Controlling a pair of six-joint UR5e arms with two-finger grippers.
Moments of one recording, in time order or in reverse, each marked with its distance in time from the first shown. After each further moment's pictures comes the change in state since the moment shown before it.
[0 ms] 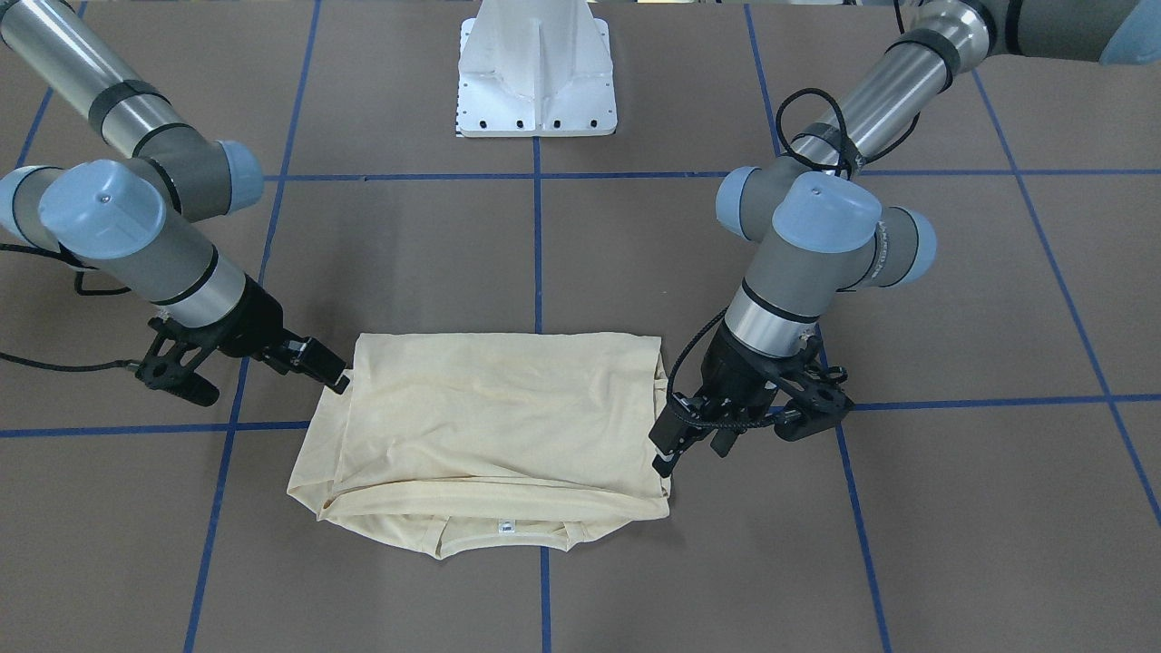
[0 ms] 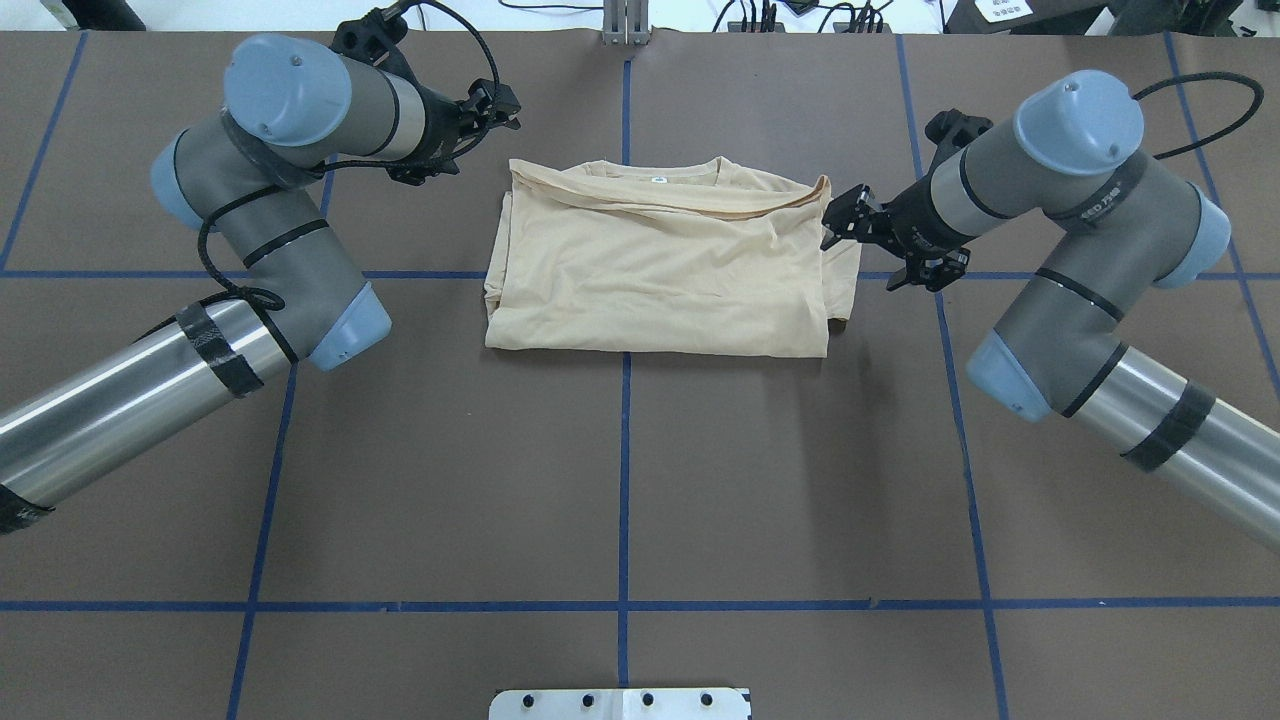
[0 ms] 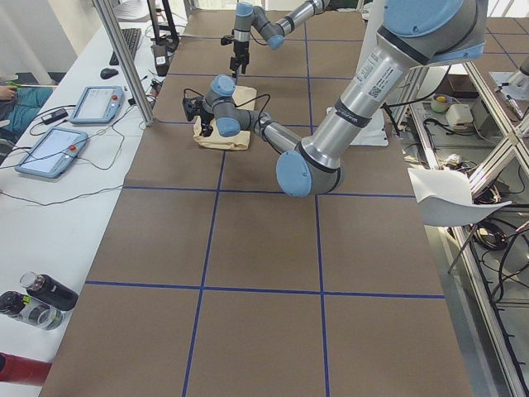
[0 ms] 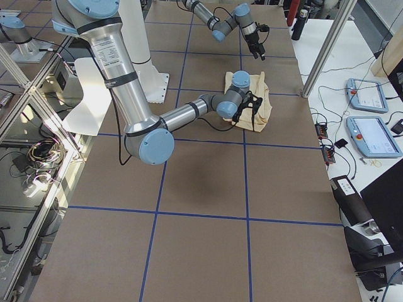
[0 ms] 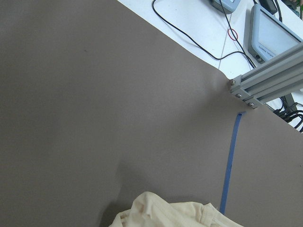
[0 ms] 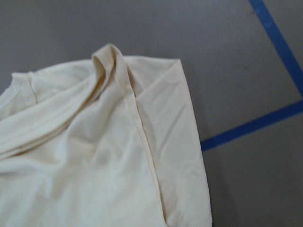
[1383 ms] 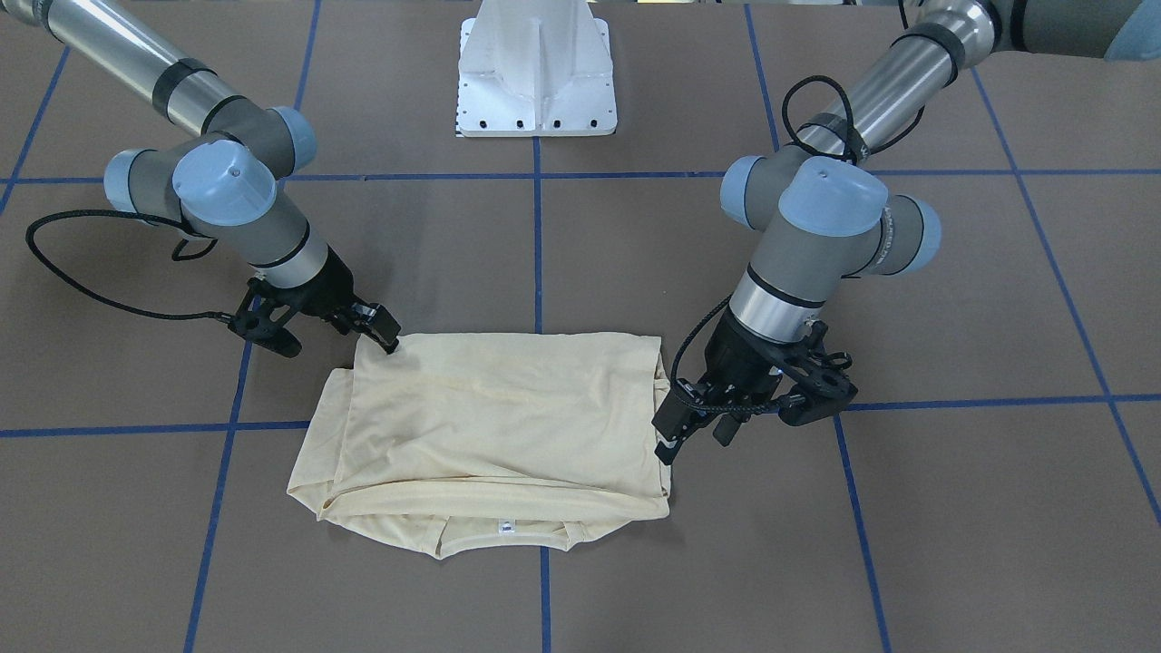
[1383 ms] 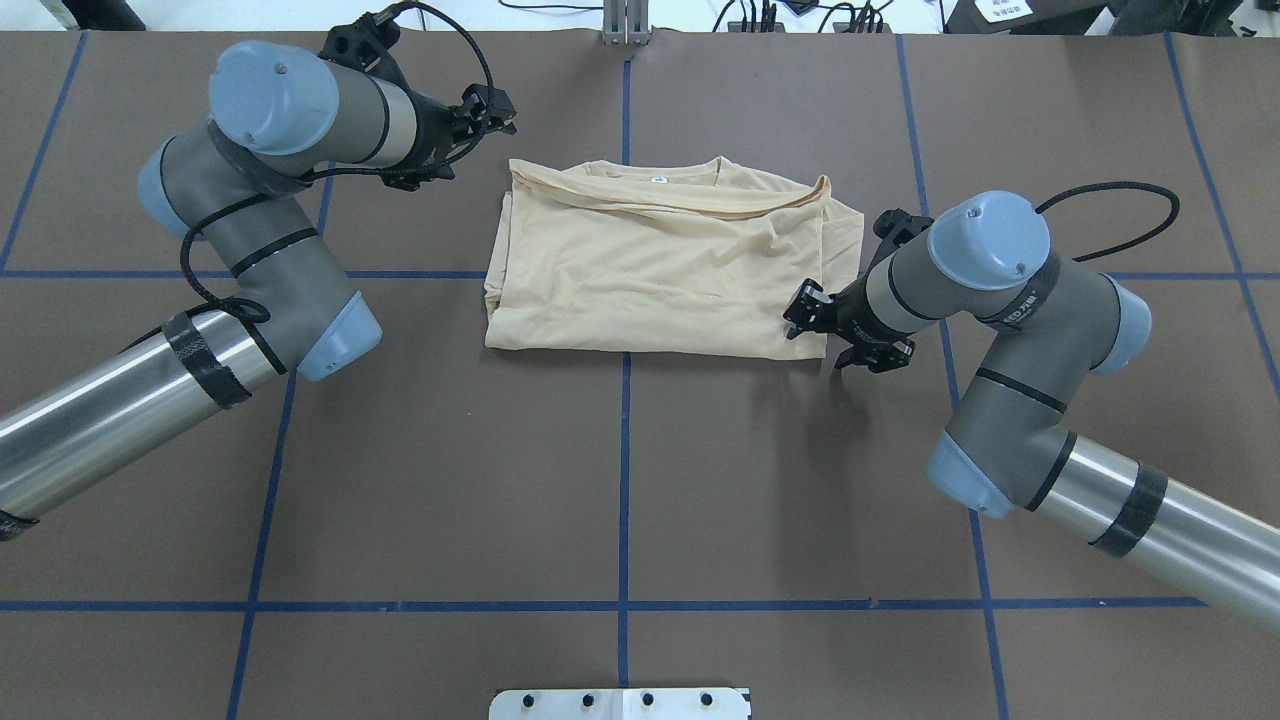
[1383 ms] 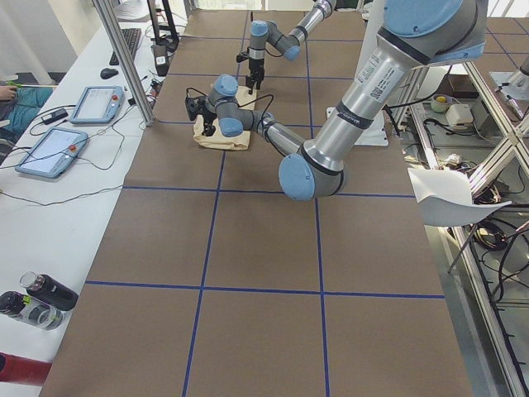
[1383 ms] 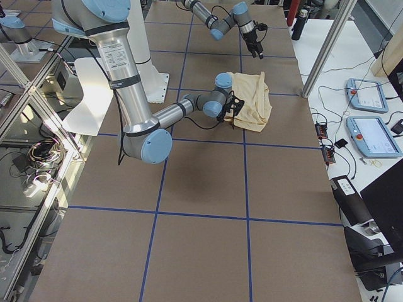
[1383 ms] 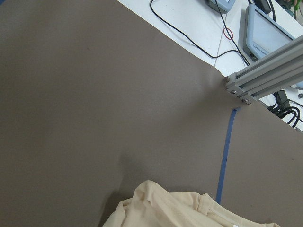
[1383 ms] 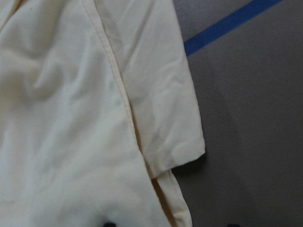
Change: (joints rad) left arm 0.005 0.026 -0.039 0.004 0.001 0.000; right arm -0.133 -0.010 0.014 -0.031 -0.116 0.094
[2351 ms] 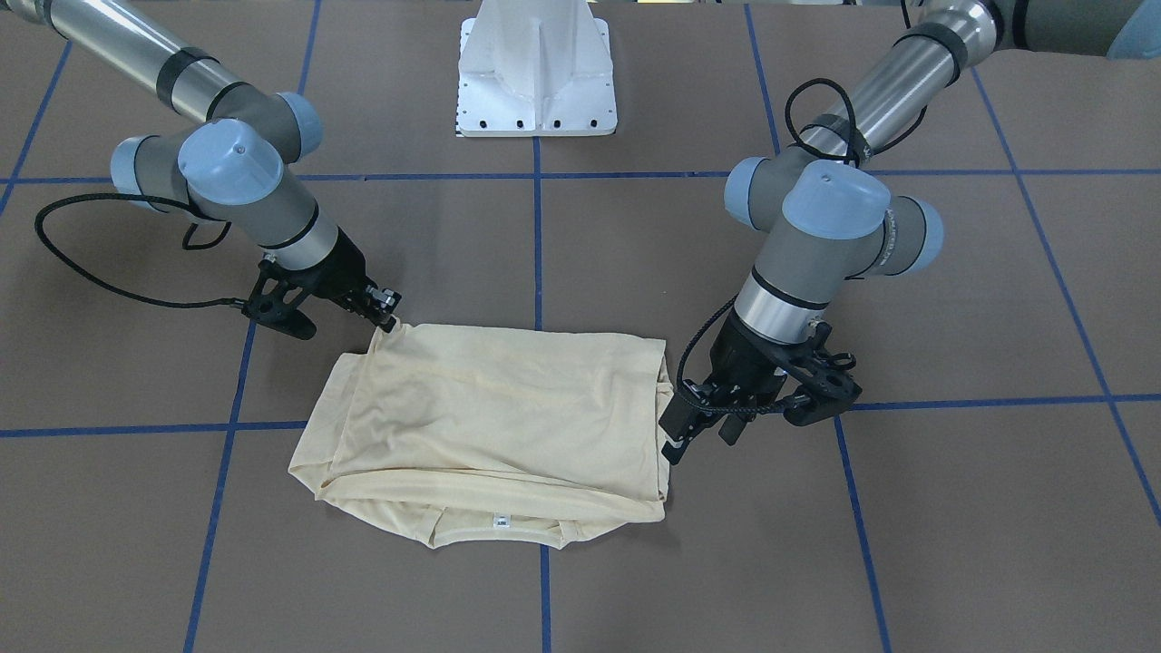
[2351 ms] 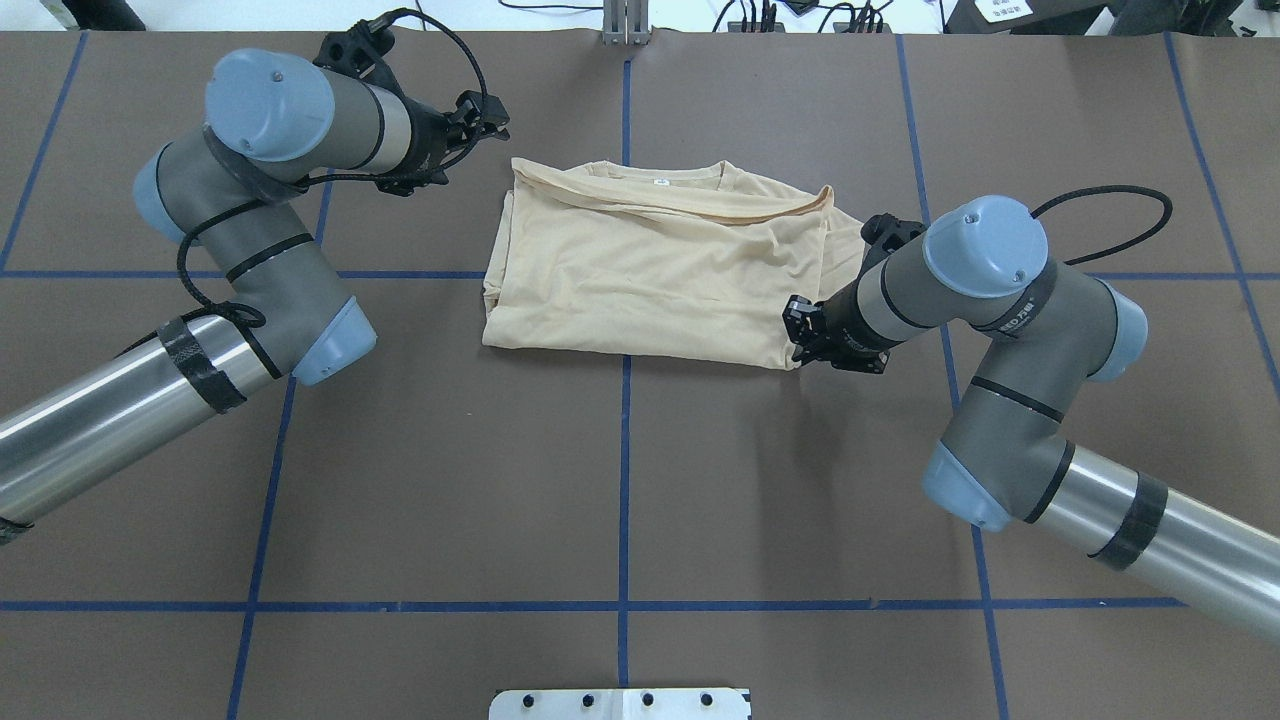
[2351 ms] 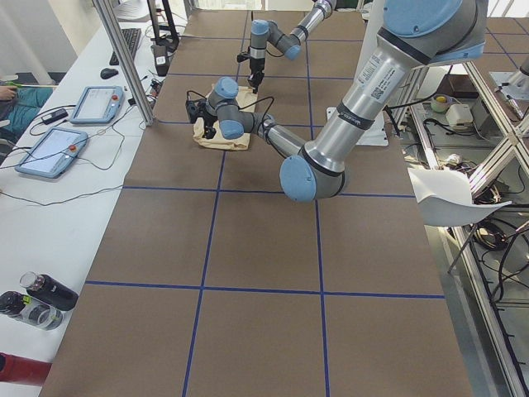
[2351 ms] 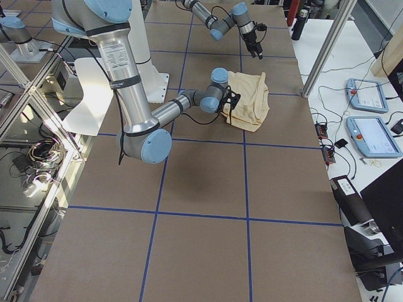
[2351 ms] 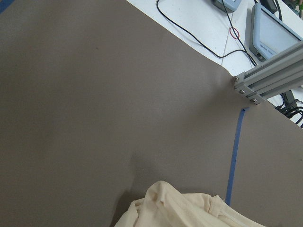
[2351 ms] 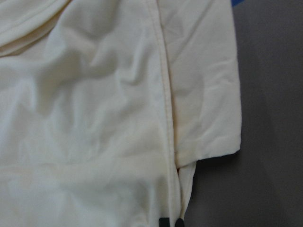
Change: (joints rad) left arm 0.000 0.012 -0.002 0.001 0.002 0.001; right arm -0.053 -0.015 0.099 0.001 0.010 0.004
